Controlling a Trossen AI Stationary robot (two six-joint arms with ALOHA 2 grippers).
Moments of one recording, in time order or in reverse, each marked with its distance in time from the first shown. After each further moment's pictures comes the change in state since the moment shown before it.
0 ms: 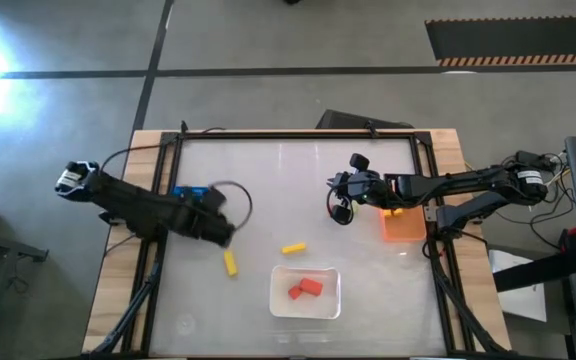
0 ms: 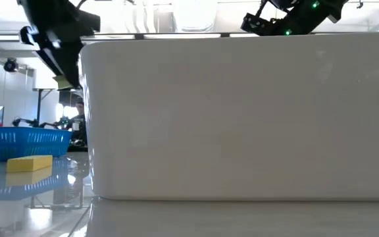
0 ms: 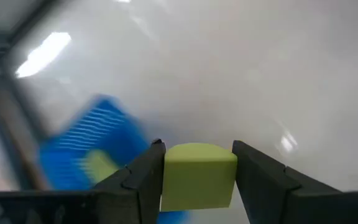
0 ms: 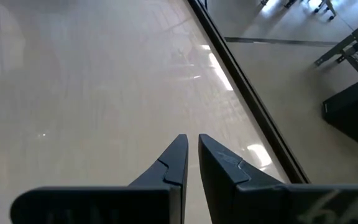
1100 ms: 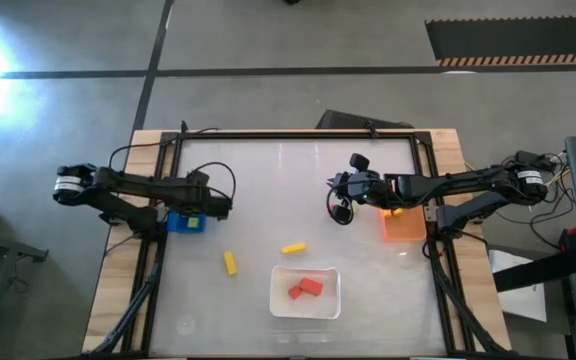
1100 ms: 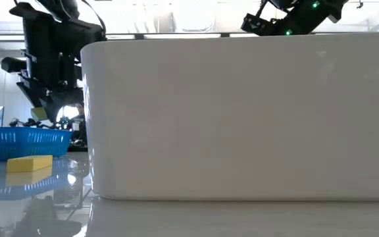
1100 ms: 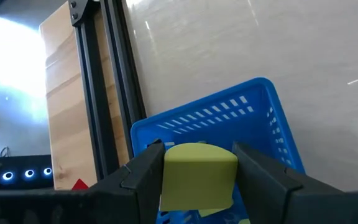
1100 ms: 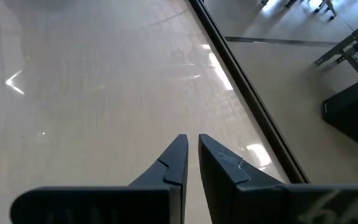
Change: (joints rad) left arm 0.344 -0.029 -0.287 -0.002 -0.062 -0.076; right arm 0.000 0.000 0.000 -0.003 0.000 -0.004
